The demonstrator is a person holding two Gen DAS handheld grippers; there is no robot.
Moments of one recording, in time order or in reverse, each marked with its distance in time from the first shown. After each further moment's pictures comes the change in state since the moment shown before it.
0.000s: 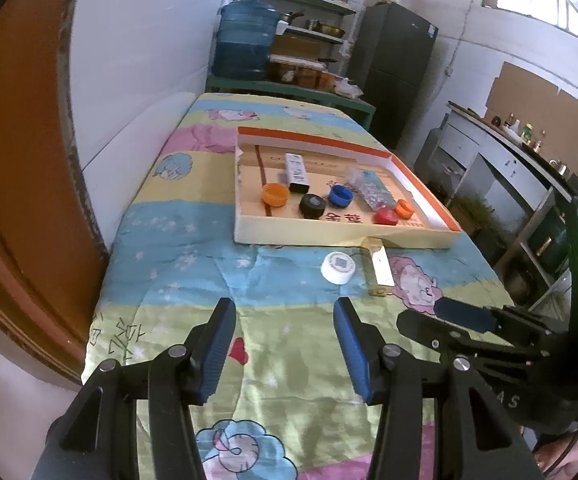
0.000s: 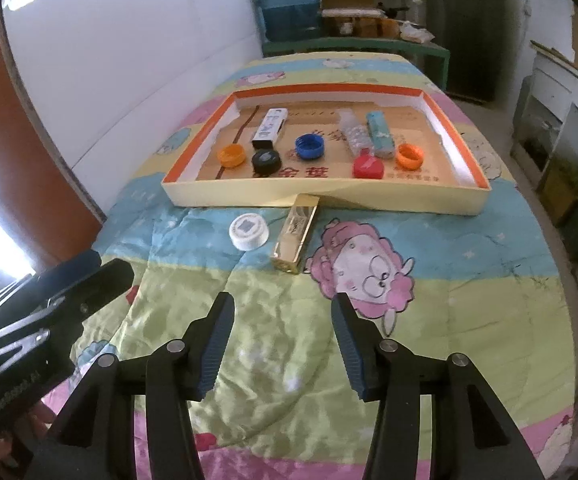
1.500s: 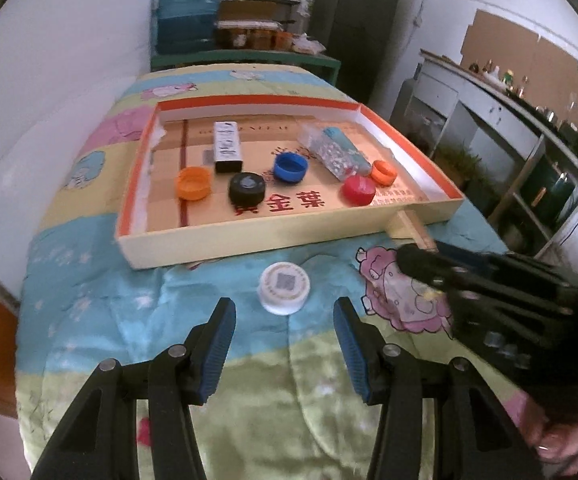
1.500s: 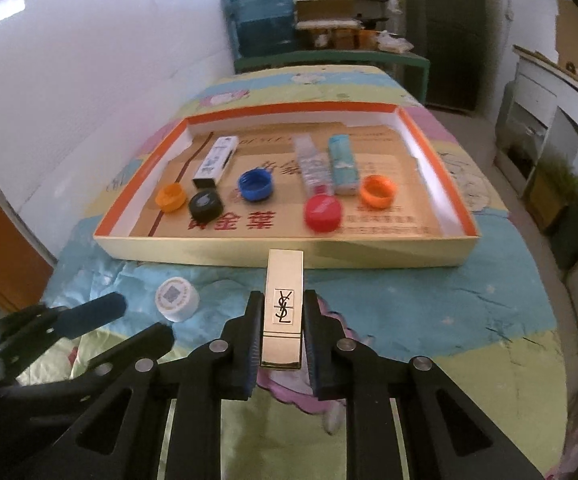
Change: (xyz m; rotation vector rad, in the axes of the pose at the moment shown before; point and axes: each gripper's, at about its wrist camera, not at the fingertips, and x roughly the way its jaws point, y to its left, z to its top) left arm 0.087 -0.054 0.021 0.156 0.137 -0.043; right arm 0.031 -0.051 0.038 0.047 -0.071 -0.069
